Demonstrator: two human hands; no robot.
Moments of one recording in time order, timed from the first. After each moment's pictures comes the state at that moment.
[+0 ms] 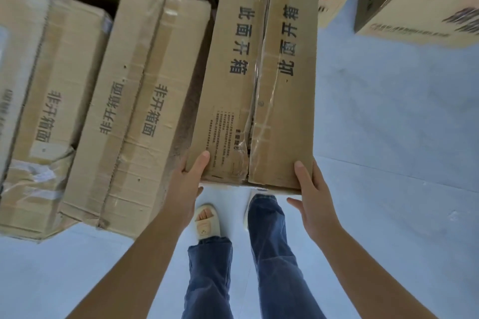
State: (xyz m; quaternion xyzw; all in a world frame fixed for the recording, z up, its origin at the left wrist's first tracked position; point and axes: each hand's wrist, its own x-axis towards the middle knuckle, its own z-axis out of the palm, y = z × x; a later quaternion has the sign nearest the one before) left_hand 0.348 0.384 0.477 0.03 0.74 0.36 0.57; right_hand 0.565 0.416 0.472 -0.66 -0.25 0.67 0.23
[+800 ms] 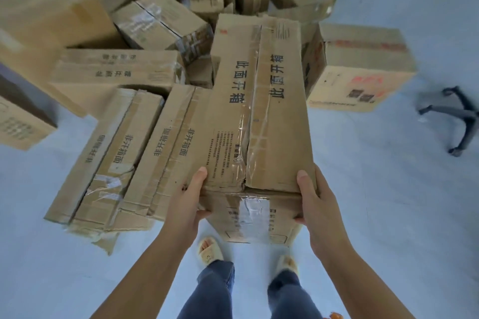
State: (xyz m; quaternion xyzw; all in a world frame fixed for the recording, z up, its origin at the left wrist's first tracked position) left_hand 0.368 0.222 0.734 0.11 0.67 0.49 0.55; right_hand 0.575 0.249 0.756 -0.66 -0.37 0.55 0.34
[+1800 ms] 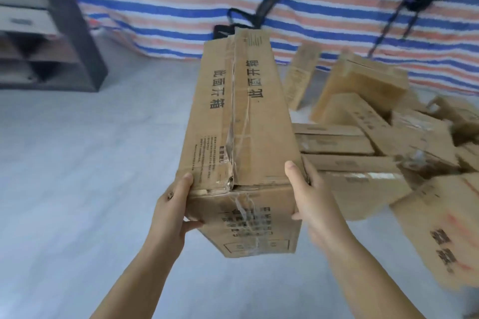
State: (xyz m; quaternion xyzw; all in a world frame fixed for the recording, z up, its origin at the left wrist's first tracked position) left_hand 0.572 -0.273 0.825 -0.24 0.60 0.76 0.08; right_hand 0.572 -0.062 0.873 -0.20 -0.78 0.60 -0.01
